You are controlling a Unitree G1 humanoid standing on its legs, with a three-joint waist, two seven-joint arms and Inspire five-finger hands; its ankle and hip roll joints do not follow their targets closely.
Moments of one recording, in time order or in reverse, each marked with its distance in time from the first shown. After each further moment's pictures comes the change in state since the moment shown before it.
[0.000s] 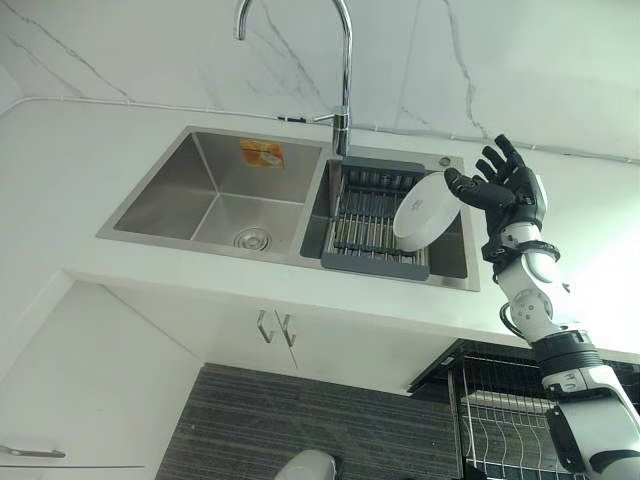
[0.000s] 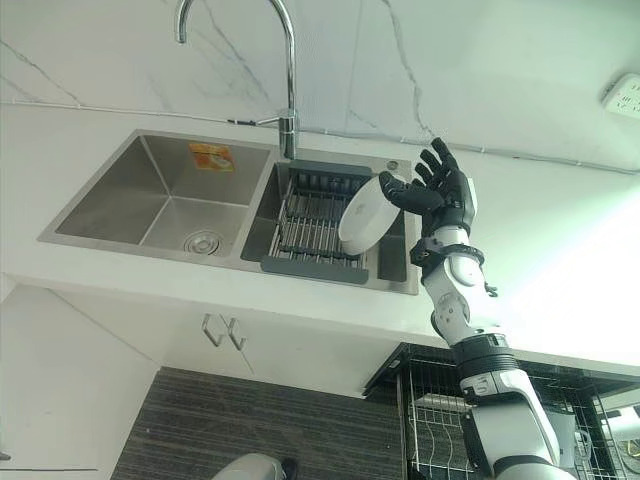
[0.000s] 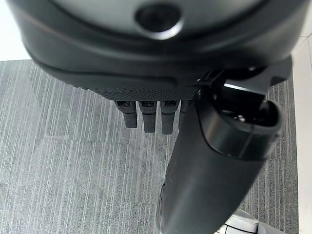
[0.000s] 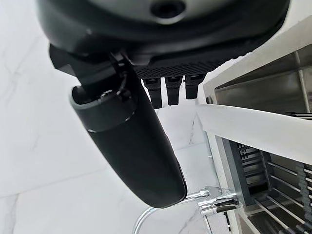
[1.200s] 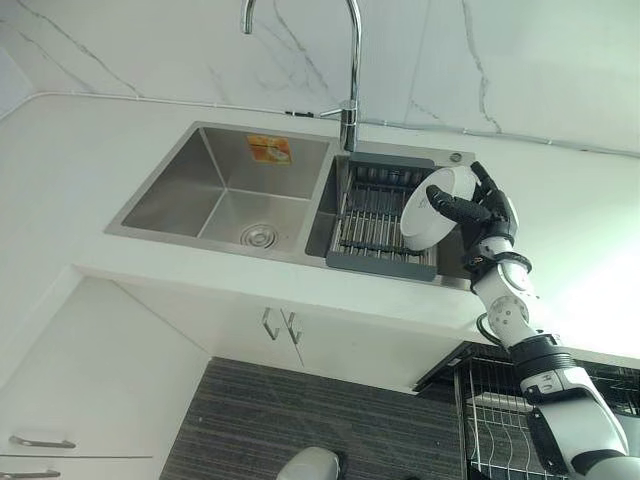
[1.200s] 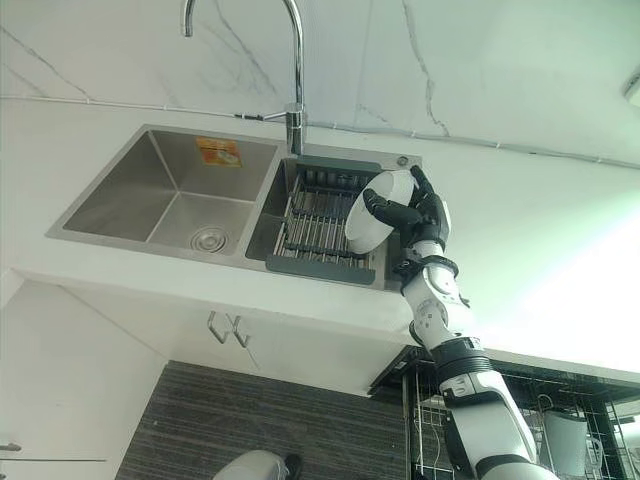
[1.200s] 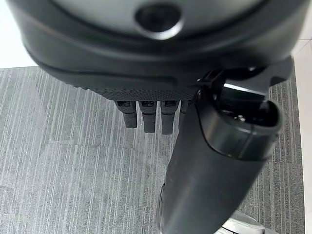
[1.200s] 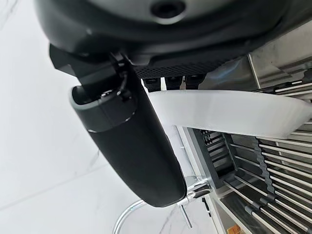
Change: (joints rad) left arm -0.010 0.018 -0.034 -0.004 0.000 0.003 -0.019; right arm 0.000 0.103 0.020 0.046 0.051 0.001 -0.017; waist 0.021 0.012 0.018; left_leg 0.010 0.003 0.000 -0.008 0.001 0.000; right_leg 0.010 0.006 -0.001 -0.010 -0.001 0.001
